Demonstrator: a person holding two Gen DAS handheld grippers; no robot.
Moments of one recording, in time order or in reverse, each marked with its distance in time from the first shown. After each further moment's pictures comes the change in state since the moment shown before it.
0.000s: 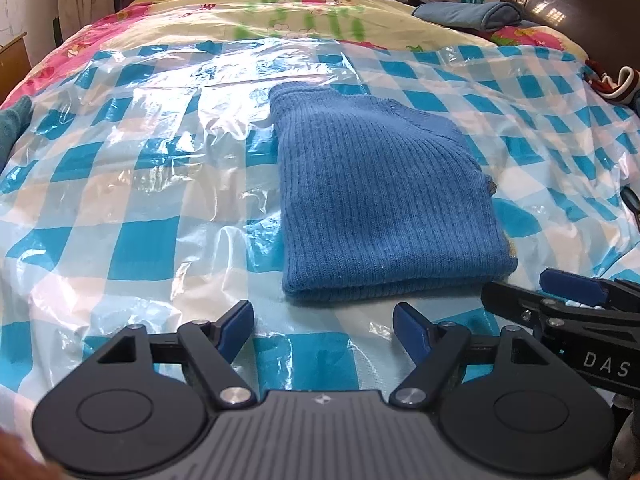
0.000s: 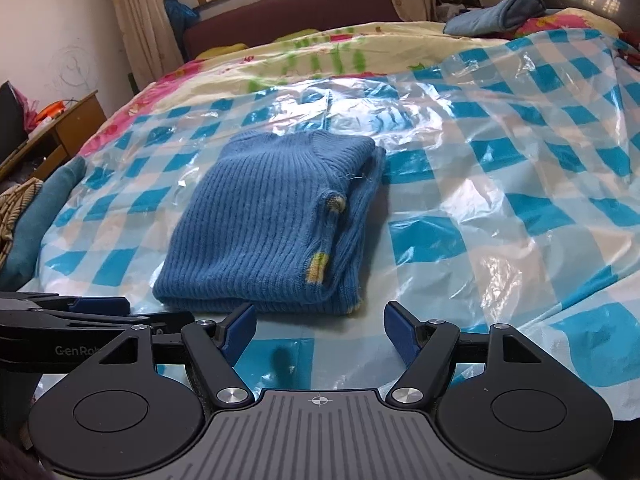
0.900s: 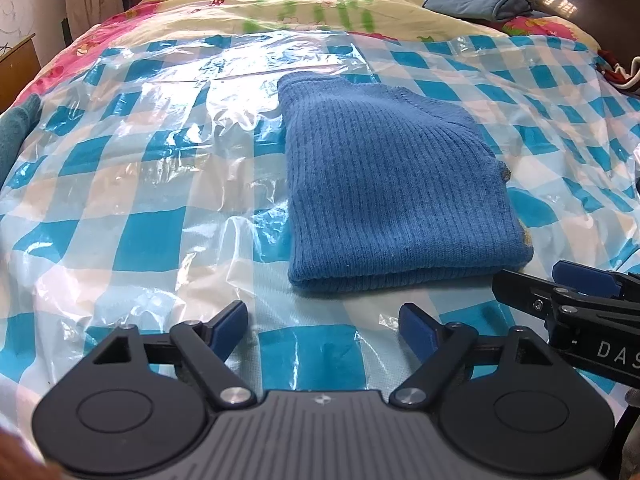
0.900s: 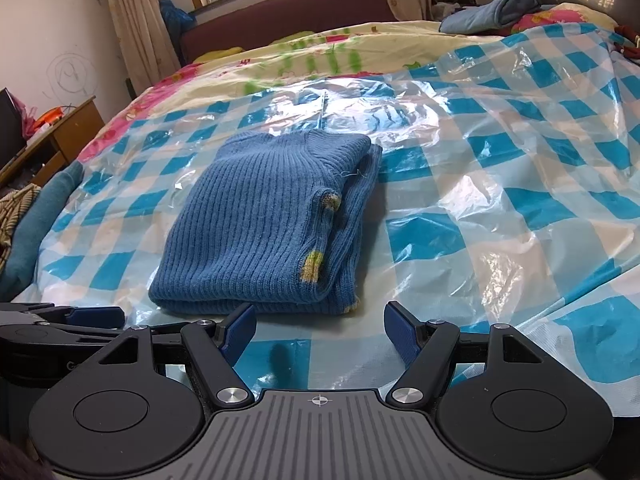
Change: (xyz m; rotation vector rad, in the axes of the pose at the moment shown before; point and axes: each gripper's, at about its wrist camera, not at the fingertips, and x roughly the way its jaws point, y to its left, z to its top) left arm 0.006 -0.004 -0.004 0.001 0.019 0.050; right arm 0.004 -0.003 0.001 0.016 0.005 0.001
